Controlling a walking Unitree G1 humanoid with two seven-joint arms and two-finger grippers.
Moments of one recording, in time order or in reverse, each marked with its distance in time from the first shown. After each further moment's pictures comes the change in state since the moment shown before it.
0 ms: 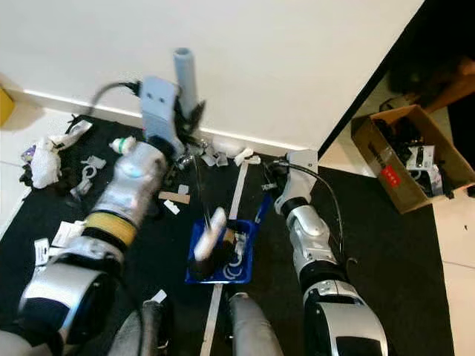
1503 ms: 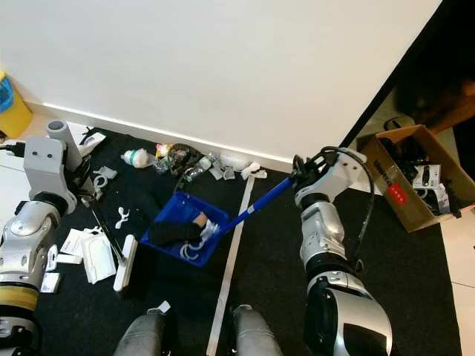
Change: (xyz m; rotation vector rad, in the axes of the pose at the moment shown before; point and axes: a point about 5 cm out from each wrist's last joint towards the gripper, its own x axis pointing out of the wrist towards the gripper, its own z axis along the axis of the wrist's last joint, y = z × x) left arm -0.139 0.087 -0.064 0.041 0.360 0.398; right arm -0.005 -0.050 0.021 0.389 -0.182 -0.265
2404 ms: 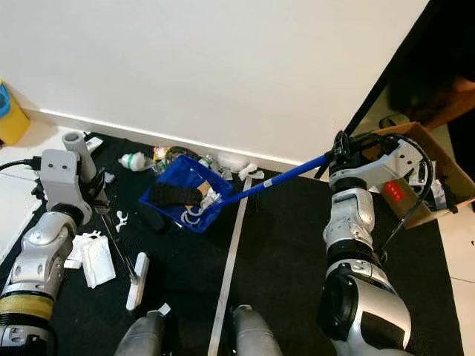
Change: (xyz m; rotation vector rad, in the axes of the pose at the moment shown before) left arm -0.002 -0.027 -0.015 -0.084 0.041 -0.031; right arm 0.010 -0.023 0.049 0.176 -0.213 -0.078
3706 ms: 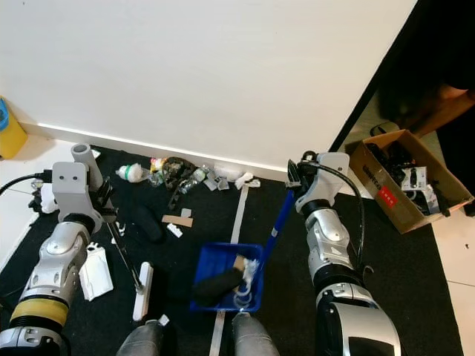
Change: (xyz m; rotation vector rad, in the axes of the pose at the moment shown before) left arm 0.000 -0.014 -0.024 -0.021 0.012 0.060; right arm -0.040 0.016 -0.059 -0.585 0.250 0.286
